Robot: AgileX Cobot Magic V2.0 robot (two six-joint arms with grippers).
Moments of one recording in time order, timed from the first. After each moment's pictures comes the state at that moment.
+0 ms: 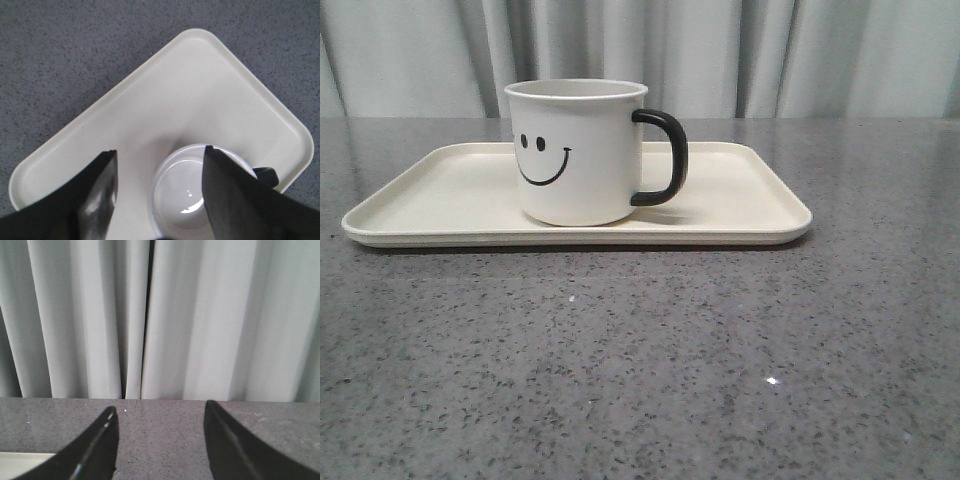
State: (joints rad) left arm -0.48 1.80 -2.02 -0.18 1.26 0.16; right arm 0.03 0.61 -0.85 0.06 0.32 -0.01
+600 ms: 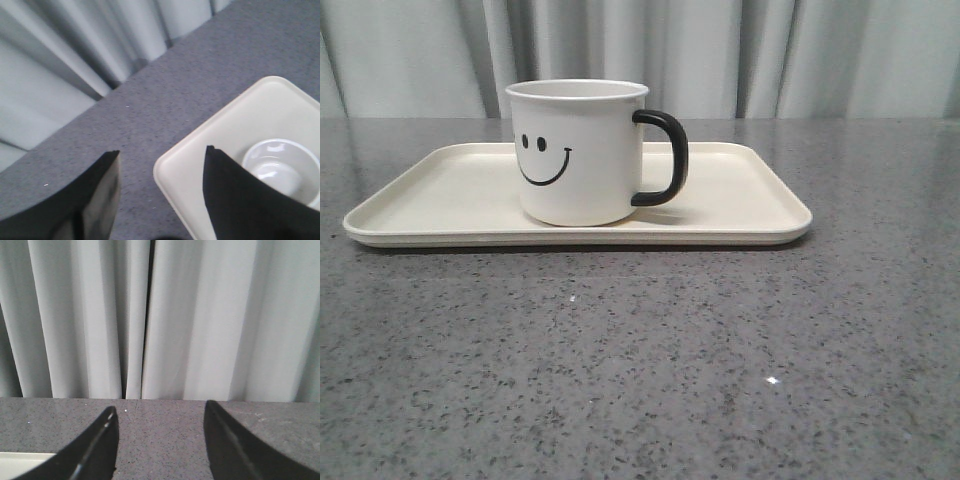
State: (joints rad) left arm -0.48 1.48 -2.03 0.15 1.27 0.15; right arm 0.03 0.61 -0.85 0.06 0.32 -0.01
